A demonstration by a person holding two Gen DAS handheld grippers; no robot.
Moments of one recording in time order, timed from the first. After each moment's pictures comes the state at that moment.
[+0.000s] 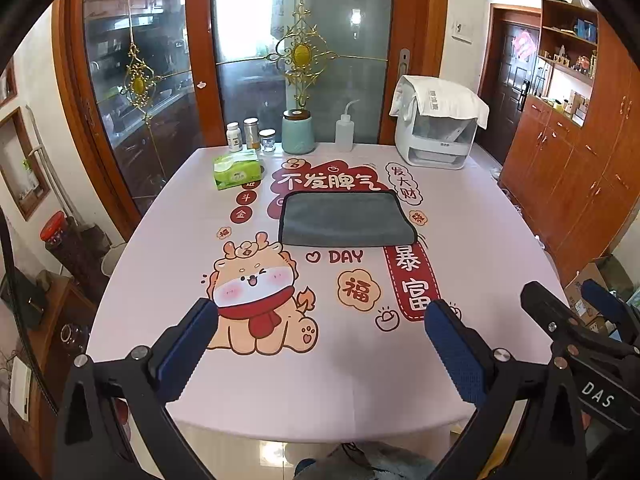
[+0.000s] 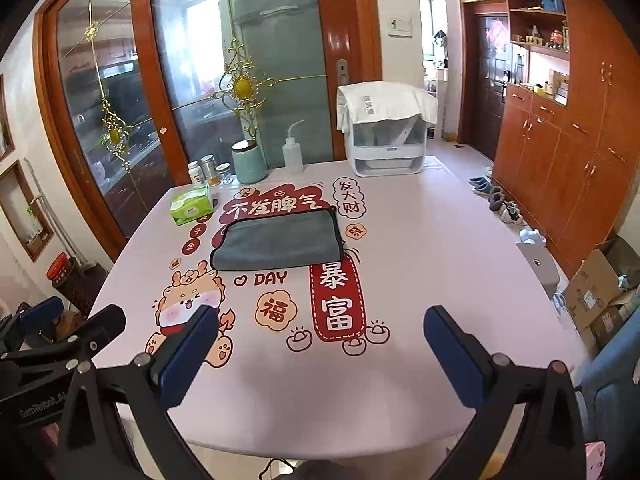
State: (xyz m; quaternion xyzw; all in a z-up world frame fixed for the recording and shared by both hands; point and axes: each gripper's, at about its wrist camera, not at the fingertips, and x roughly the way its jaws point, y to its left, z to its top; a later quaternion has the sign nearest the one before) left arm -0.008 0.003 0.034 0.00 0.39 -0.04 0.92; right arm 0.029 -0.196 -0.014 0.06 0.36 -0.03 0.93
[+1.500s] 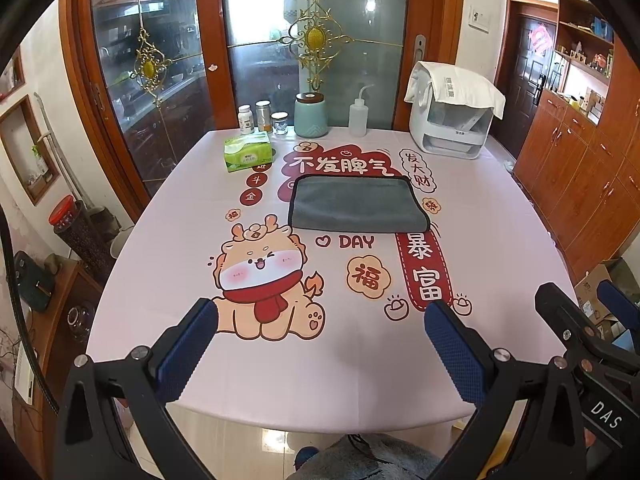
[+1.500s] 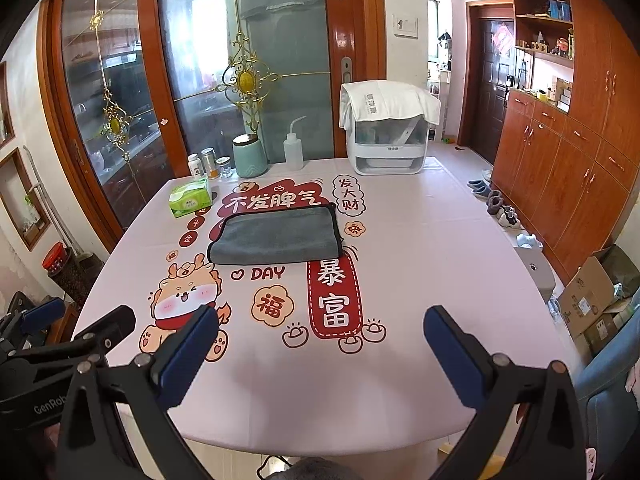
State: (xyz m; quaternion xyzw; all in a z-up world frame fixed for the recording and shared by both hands) left arm -0.013 0.006 0.023 0.00 0.42 -0.01 0.91; right arm 0.026 -0.191 -0.016 0.04 0.36 -0.03 0.93
